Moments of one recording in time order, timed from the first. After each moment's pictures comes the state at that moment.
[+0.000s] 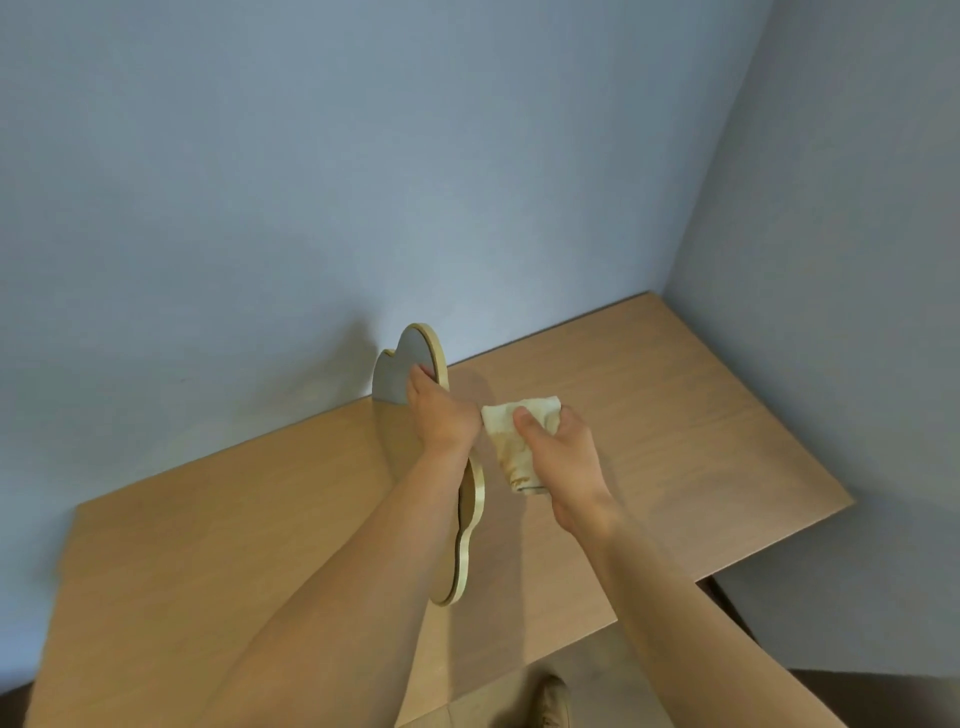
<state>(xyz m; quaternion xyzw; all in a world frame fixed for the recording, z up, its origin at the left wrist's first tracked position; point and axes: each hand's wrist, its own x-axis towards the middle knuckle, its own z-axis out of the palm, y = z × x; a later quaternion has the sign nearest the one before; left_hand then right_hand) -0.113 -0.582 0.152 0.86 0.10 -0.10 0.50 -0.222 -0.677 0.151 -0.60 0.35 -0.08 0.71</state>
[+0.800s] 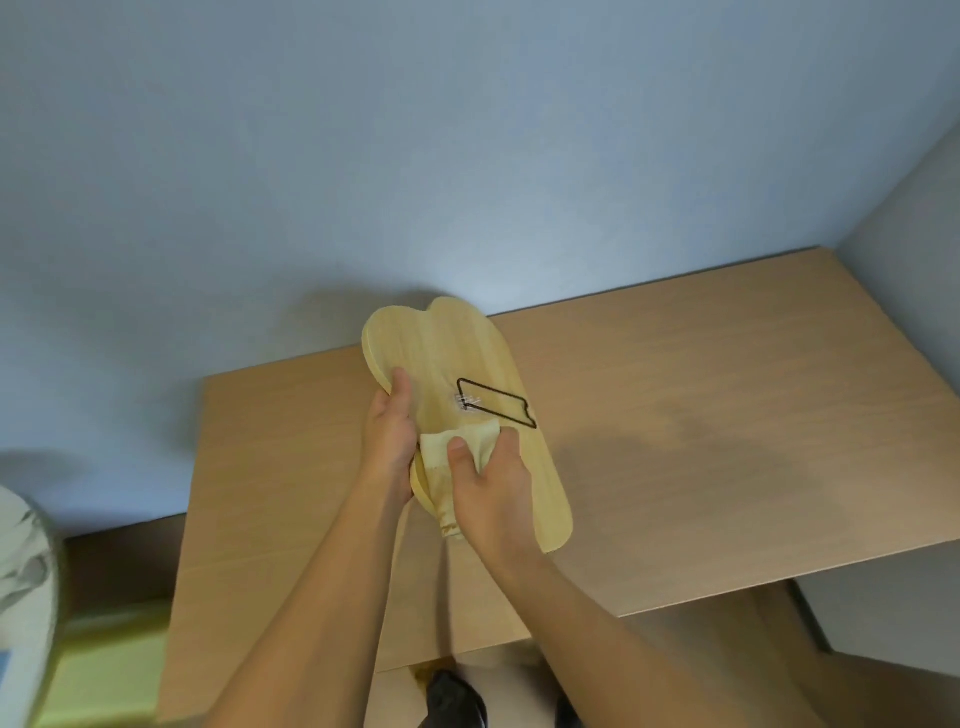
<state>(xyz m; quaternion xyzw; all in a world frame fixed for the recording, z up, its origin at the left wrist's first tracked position) -0.118 -0.303 0.111 0.60 0.25 -0.13 0.75 -0.211 -0.397 0.114 -0.74 0.27 -0.01 0.61</state>
